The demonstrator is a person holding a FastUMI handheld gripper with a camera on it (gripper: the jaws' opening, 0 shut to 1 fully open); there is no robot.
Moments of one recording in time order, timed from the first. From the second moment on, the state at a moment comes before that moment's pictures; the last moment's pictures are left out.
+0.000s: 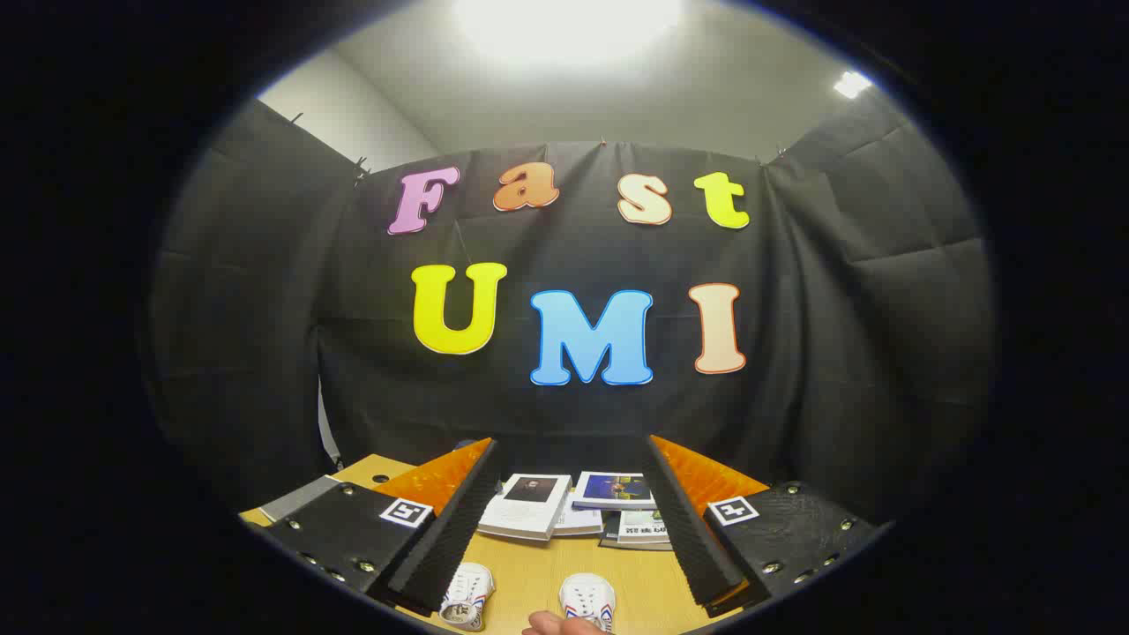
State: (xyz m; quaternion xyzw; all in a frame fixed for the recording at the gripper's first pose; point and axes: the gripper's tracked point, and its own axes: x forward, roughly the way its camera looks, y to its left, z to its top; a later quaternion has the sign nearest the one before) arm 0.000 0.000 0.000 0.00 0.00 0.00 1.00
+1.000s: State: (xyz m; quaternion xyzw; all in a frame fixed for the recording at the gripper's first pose) arm 0.033 -0.004 -0.001 0.03 0.00 0.02 1.00
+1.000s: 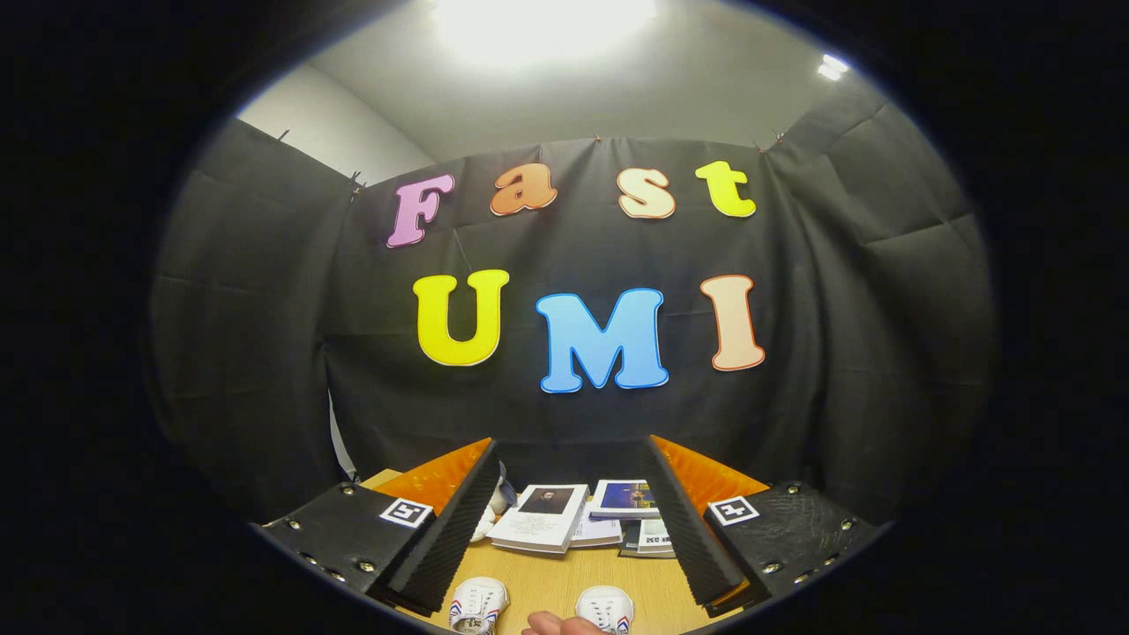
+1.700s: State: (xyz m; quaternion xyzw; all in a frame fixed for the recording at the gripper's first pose) arm 0.054 0.042 -0.069 0.05 0.05 0.08 0.99
